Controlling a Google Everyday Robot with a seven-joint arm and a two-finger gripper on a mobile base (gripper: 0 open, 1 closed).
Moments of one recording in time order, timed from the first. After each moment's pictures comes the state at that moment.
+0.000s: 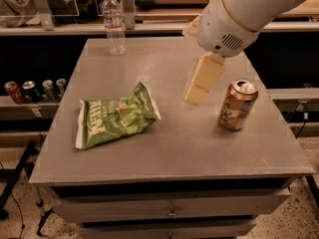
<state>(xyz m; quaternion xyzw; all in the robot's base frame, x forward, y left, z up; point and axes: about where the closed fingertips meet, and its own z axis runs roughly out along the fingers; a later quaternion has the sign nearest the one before) 0.501 -0.069 0.974 -0.66 0.70 0.07 0.27</state>
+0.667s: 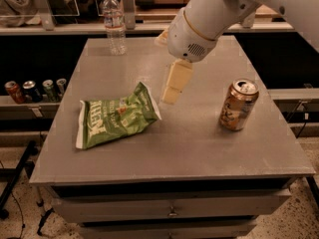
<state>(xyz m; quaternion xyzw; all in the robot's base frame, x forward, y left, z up) 0.543 -0.022 0.934 -0.70 0.66 0.10 0.26</state>
